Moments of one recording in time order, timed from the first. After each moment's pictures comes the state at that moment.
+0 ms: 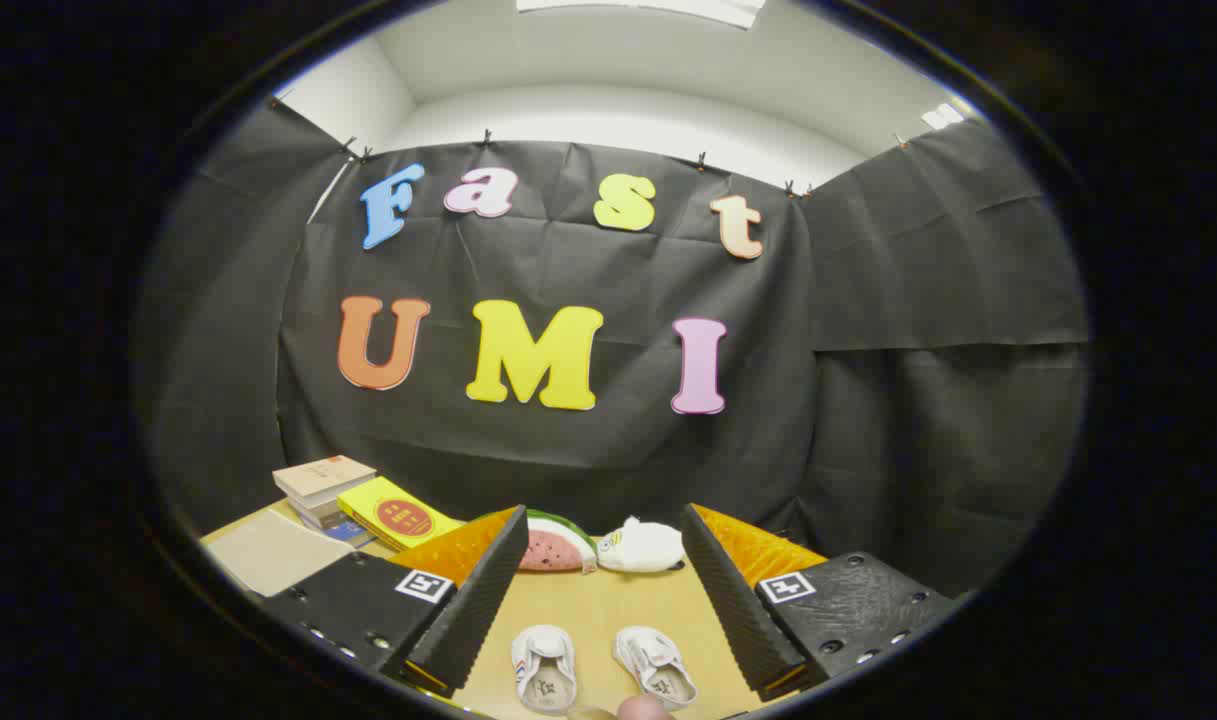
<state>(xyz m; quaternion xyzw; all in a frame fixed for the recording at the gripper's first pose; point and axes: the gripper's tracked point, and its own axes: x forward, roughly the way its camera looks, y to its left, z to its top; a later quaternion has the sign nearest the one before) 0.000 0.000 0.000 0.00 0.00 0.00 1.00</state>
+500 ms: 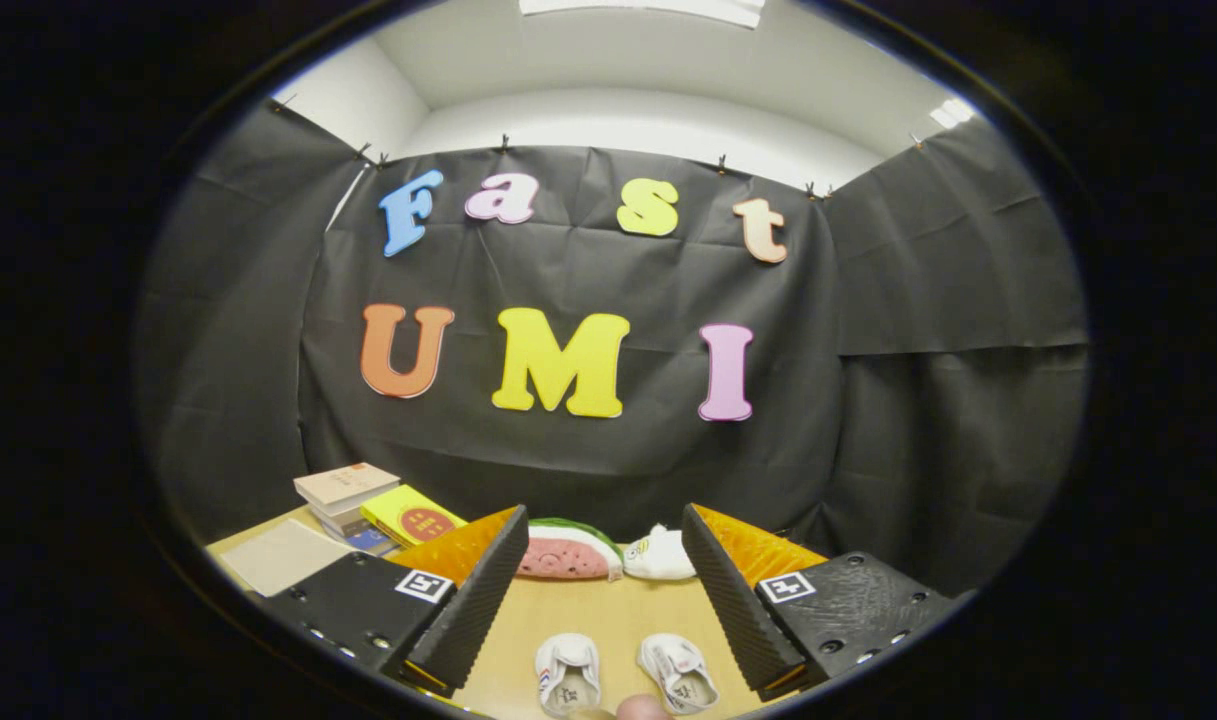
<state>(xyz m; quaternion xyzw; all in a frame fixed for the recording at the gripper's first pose) 0.007 0.031 0.011 0.01 -0.01 0.04 1.00</state>
